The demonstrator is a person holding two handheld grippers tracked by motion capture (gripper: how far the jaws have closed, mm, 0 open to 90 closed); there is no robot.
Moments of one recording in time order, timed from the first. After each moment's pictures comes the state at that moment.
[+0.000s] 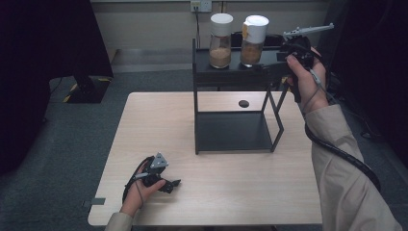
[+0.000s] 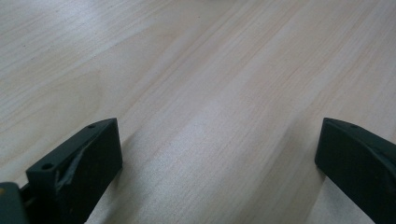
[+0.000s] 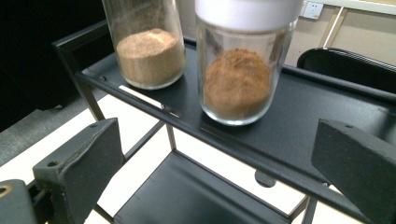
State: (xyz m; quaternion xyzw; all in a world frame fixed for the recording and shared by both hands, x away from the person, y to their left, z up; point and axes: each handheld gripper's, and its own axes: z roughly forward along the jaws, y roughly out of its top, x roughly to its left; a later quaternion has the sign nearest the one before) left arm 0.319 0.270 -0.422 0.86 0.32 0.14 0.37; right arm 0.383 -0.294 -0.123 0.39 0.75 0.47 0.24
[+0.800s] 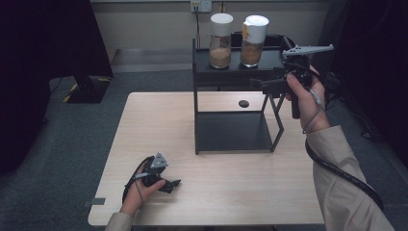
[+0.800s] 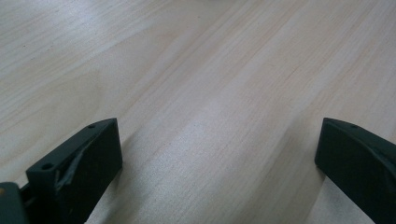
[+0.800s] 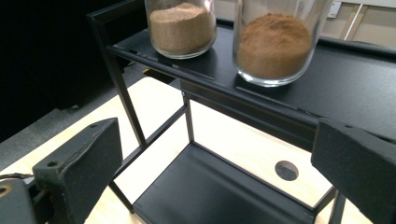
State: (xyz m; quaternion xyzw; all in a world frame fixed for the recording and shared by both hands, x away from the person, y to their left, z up) left arm 0.319 0.270 -0.422 0.86 0.32 0.14 0.37; right arm 0.359 -0.298 -0.154 0.38 0.75 0.49 0.22
